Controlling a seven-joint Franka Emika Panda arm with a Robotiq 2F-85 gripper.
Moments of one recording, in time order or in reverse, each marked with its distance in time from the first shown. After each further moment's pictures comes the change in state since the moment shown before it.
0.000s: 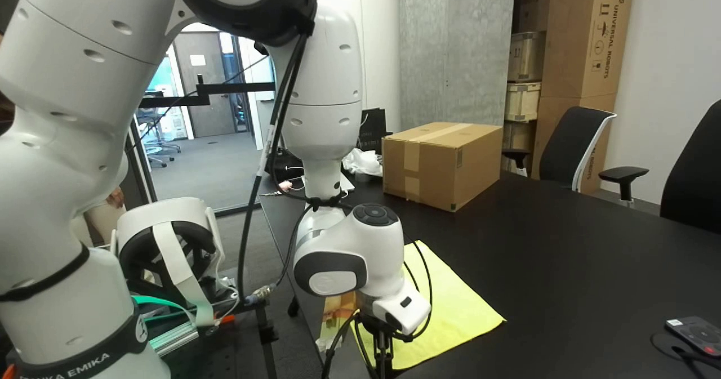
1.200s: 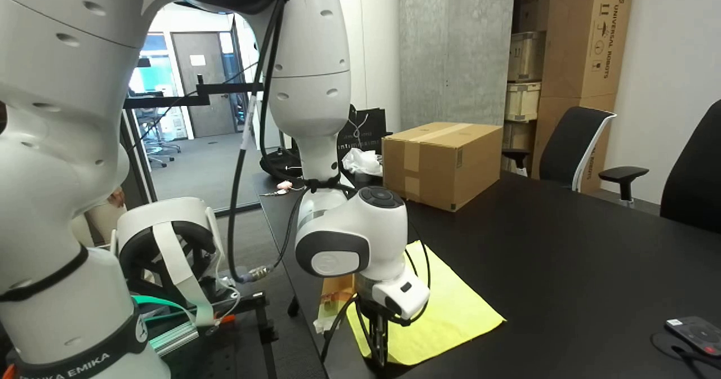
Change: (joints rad) arm -0.020 -0.105 0.028 -0.030 0.007 -0.139 0.001
